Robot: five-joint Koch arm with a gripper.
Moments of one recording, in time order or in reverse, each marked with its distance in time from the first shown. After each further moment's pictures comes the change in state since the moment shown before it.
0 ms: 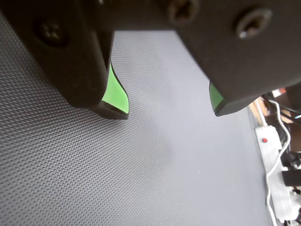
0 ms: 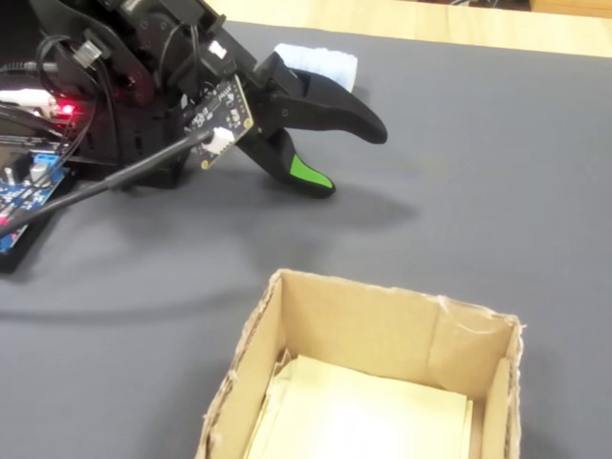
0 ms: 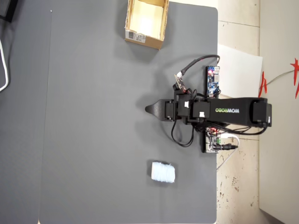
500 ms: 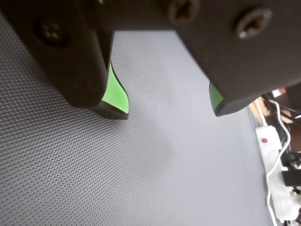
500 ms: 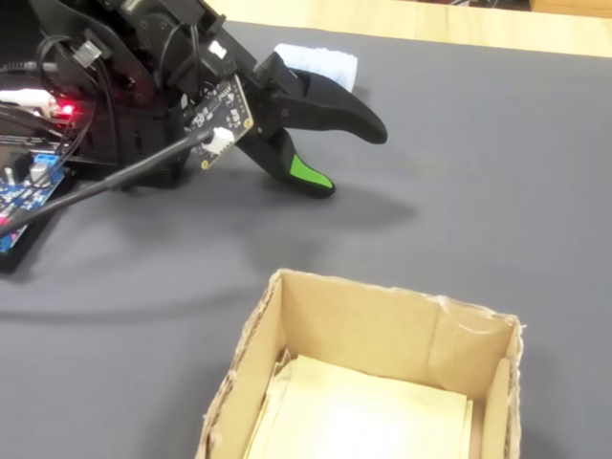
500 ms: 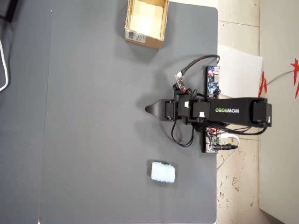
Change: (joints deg) arm 0.0 0.0 0.0 0.0 0.0
